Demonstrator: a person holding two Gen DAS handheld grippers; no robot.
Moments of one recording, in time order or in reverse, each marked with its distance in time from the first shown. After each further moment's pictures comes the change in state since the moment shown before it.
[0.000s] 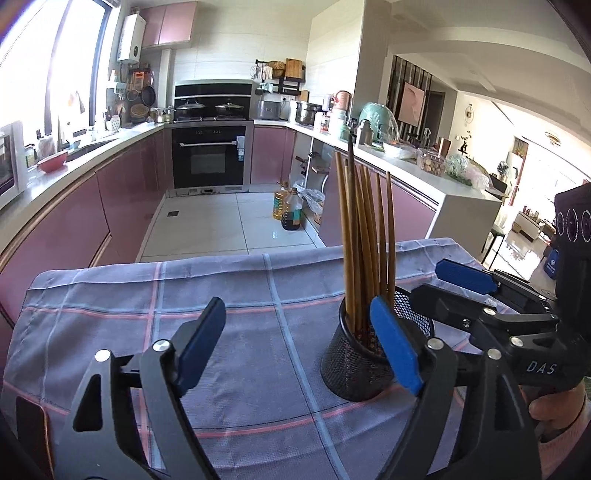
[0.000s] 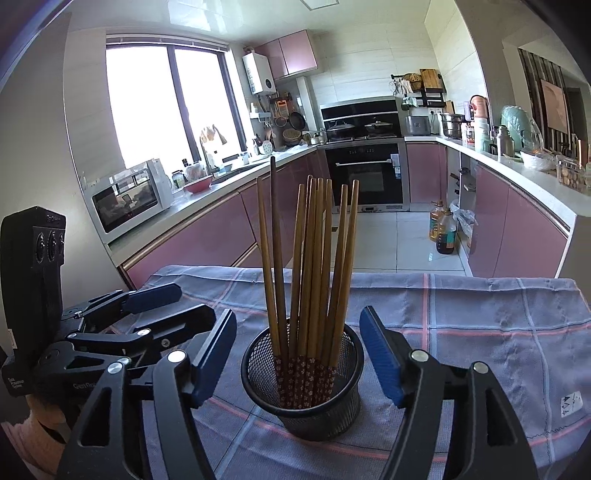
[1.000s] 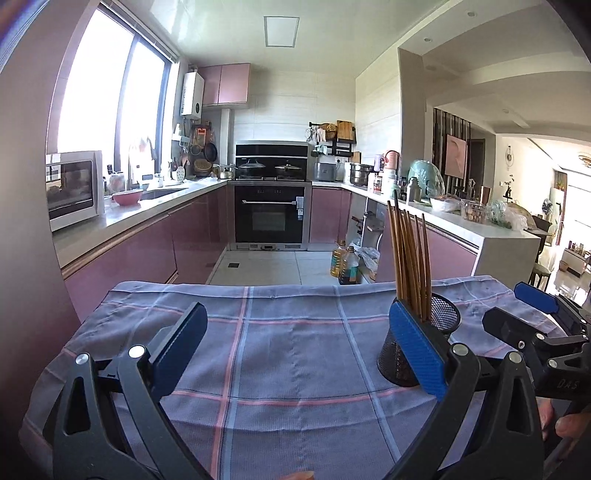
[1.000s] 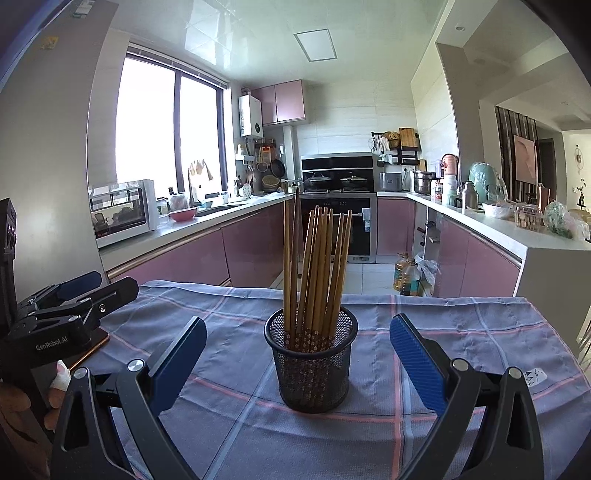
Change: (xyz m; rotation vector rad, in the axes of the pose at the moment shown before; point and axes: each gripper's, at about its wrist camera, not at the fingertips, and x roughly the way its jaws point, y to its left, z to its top) left arm -0.134 0.009 -0.057 -0.030 -0.258 0.227; right arm -0.058 0.050 -0.051 -0.090 -0.209 -0.159
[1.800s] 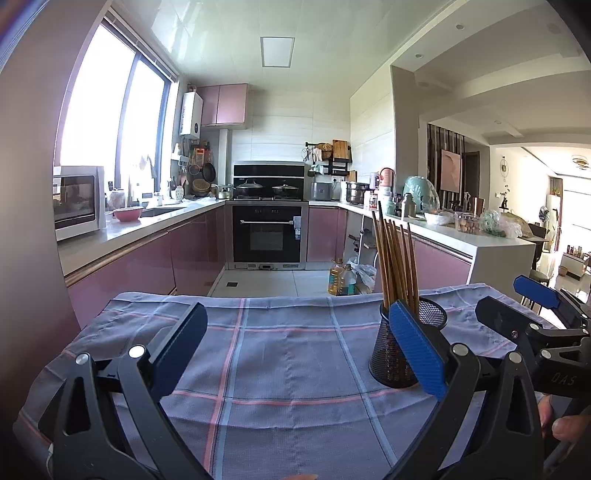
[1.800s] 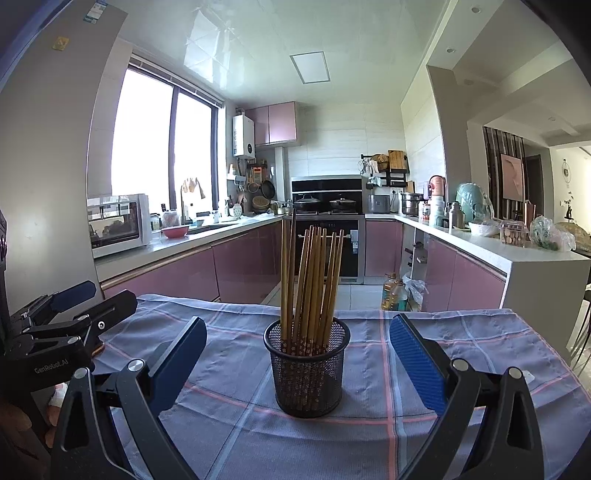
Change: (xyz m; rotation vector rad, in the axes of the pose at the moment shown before) left arm -0.023 -0.014 -0.012 0.013 -0.085 -0.008; right arm -0.020 0.013 -0.008 -0.014 -0.096 -0.056
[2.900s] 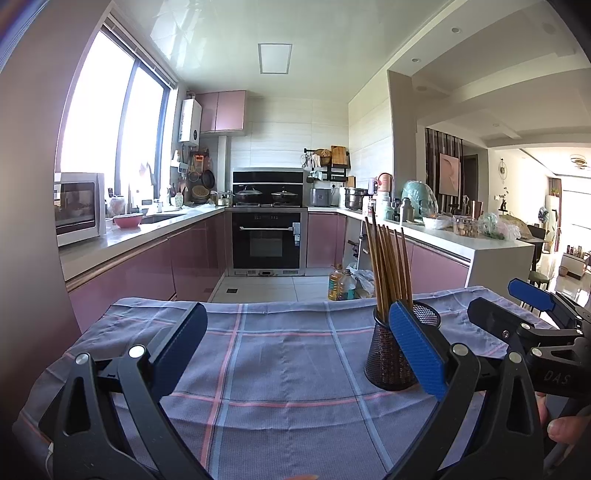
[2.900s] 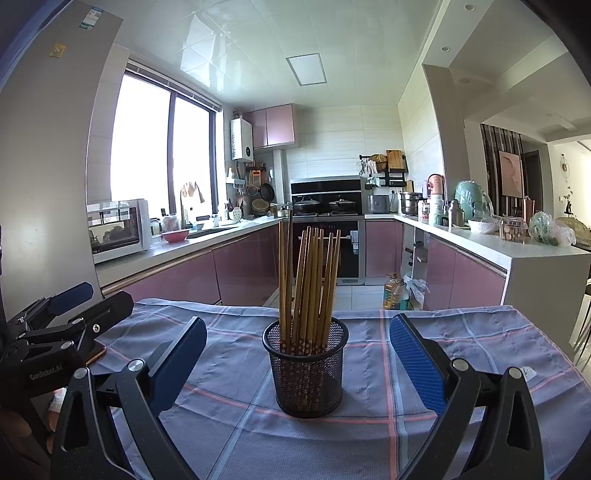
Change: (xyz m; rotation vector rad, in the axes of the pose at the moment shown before) left arm -0.008 -0.005 -0.002 0.011 -0.025 0.000; right arm 0.000 -0.004 -0.002 0.021 -0.009 0.004
